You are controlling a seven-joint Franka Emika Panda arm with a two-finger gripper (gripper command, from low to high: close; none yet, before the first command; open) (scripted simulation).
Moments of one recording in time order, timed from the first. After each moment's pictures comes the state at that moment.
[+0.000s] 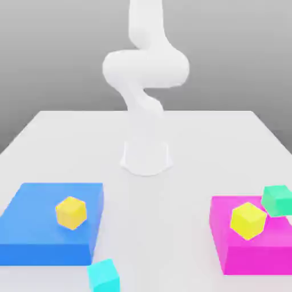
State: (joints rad) arm 0.04 -0.71 -0.05 -2.31 0.02 2.33 0.73
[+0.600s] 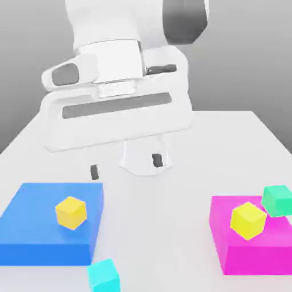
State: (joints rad) arm 0.17 -0.05 -0.26 -2.37 0.24 2.54 0.21
